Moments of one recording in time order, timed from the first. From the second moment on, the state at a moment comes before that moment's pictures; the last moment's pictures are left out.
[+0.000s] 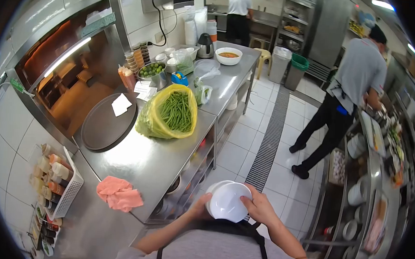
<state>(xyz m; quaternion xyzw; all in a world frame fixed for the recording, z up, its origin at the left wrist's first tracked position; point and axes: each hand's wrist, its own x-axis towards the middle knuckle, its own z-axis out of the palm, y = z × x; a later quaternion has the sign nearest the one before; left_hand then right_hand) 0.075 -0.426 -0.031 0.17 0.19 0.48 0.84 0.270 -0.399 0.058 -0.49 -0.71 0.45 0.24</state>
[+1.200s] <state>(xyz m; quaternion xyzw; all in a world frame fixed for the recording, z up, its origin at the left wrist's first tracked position) 0.022 0.178 -0.098 0.21 0.79 0.56 0.13 0.199 0.380 -0.065 -0.36 -0.80 0.48 0.10</state>
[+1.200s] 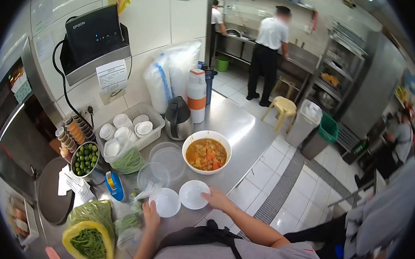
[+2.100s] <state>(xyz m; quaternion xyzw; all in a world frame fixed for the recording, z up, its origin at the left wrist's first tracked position) 0.065 0.201 -0.042 0.12 0.83 0.55 -0.01 0.175 0.448 -0.019 -0.19 -0.77 0.60 -0.14</state>
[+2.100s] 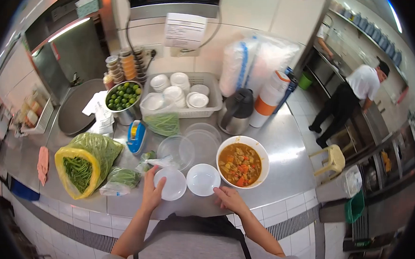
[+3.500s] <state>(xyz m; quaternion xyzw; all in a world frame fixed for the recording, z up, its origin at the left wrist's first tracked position) 0.087 0.209 0.014 0.40 0.85 0.34 -0.07 0.197 0.381 0.029 -0.07 -0.78 0.62 -0.02</state>
